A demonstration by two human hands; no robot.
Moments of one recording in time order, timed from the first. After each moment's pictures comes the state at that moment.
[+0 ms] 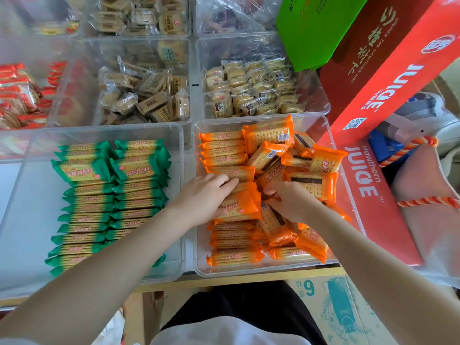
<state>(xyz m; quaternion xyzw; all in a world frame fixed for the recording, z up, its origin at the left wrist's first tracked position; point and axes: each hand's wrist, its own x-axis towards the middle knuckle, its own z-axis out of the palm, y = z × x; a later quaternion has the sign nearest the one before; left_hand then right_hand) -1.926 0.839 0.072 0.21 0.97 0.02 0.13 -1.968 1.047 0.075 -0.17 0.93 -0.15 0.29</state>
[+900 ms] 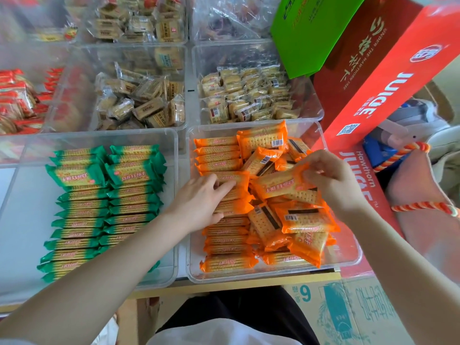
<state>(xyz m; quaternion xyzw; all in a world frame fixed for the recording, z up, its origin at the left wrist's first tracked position) -1.924 0.846 0.081 0.17 0.98 0.03 0.10 -1.982 1.094 0.117 -0.06 0.83 -0.55 0.09</state>
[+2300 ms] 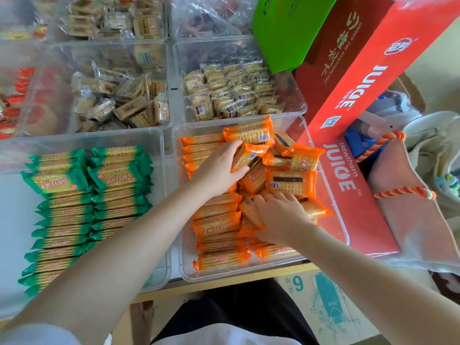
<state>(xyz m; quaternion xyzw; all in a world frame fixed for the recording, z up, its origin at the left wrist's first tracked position) -1.978 0.888 0.089 0.08 0.94 0.32 0.08 -1.931 1.055 0.078 -0.26 0.94 0.06 0.20</state>
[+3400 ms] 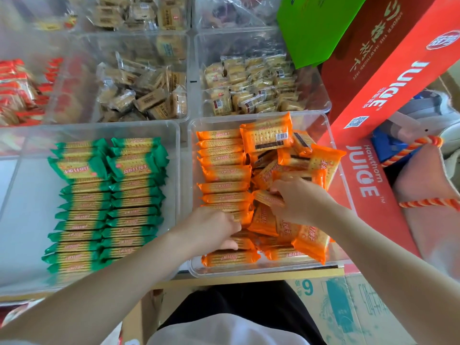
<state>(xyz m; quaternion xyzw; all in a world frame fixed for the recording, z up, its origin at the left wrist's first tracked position) -1.894 0.863 0.077 0.30 0.93 0.01 0.23 -1.970 1.055 0.097 -0.24 0.94 -0.01 0.23</state>
